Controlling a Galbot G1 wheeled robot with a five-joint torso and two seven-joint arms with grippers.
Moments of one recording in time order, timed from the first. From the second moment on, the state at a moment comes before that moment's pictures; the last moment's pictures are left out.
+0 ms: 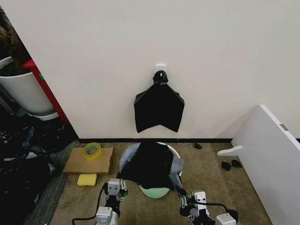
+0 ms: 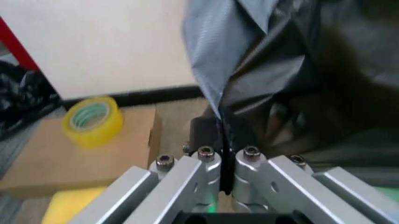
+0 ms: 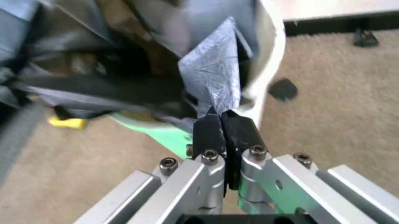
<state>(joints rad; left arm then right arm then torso) 1.66 -1.09 -0.07 -2.11 -0.16 0.07 -0.56 -1.80 0.90 0.07 2.37 0.58 -0.22 0.51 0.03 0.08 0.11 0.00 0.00</state>
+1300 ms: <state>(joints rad) 1.54 -1.17 0.03 -1.94 -0.16 0.18 -0.58 -1.65 0.91 0.15 2.09 0.50 -0.24 0.43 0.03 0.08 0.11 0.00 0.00</state>
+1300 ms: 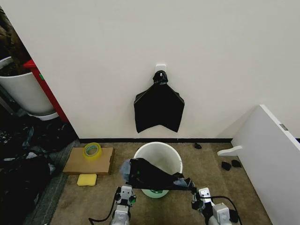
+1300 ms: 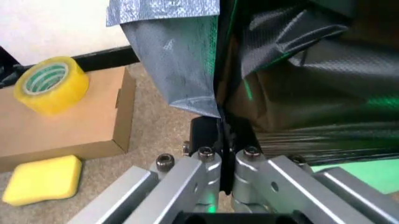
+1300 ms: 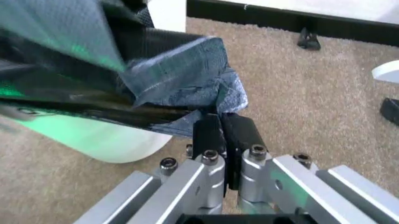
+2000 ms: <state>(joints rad) 1.54 -1.18 0.00 -1.94 -0.18 0.21 -0.60 -1.67 0.93 0.21 2.05 0.44 -0.22 0.26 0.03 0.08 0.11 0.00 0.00</state>
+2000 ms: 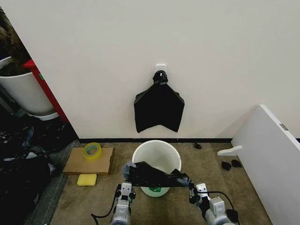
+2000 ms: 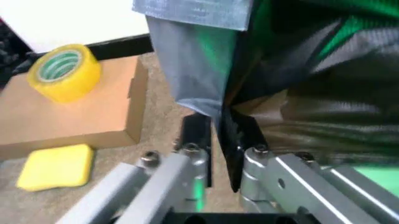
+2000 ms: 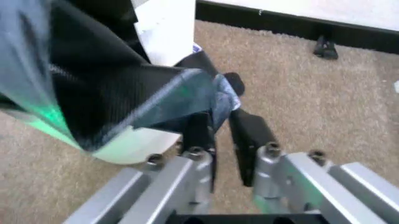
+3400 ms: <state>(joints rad) 1.66 -1.00 -0.13 -2.23 -0.09 -0.21 -0.32 -1.49 0.90 0.40 2.11 0.67 -0.24 -0.05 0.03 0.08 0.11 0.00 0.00</state>
